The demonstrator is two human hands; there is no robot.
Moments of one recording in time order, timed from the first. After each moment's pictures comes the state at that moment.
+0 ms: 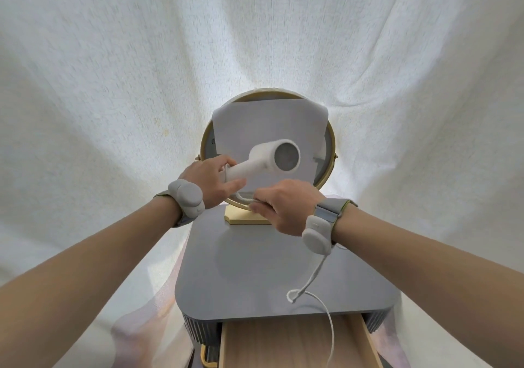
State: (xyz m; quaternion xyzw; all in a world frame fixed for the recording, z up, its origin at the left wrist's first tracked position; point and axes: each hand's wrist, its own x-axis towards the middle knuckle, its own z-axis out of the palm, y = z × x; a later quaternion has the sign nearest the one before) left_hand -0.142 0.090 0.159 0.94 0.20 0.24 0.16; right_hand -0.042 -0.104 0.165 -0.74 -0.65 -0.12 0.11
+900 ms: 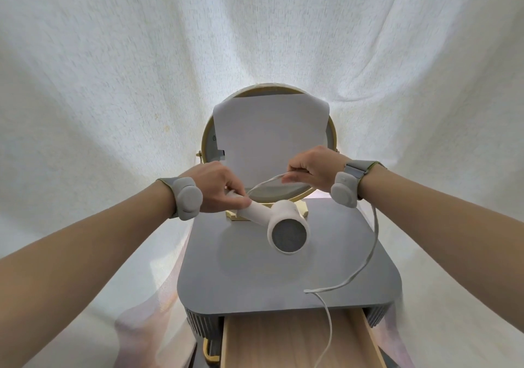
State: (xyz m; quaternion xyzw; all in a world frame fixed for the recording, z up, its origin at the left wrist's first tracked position) left_hand -0.149 0.088 0.171 0.99 0.04 0.08 0.10; right_hand 0.036 -0.110 0.192 -0.75 -0.65 -0.06 0.10
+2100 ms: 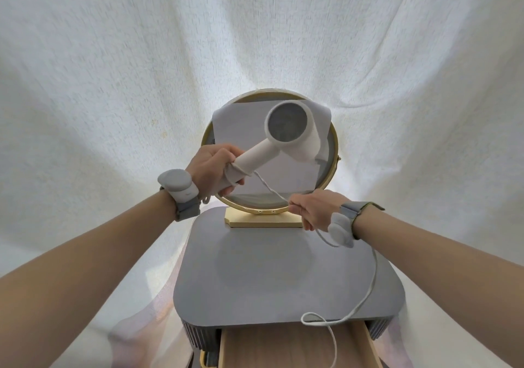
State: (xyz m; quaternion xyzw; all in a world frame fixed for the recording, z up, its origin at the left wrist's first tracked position) left_hand -0.133 0.081 0.185 0.82 0.10 0.24 0.51; right_hand 0.035 -0.116 0.135 -0.82 -0.57 0.06 0.04
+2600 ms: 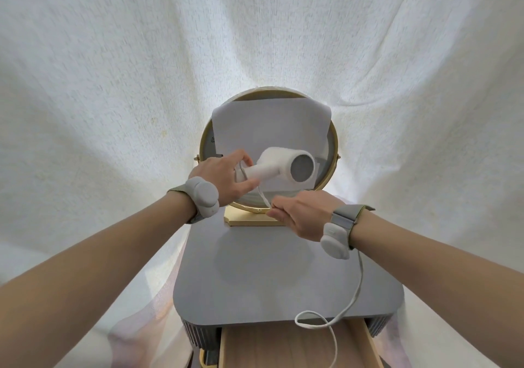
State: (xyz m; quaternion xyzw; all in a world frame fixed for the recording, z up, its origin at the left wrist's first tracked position) left_hand -0.116 0.090 0.157 0.95 0.17 0.23 0.09; right_hand -0.007 -0.113 0.146 -0.77 -0.64 -0.06 0.02
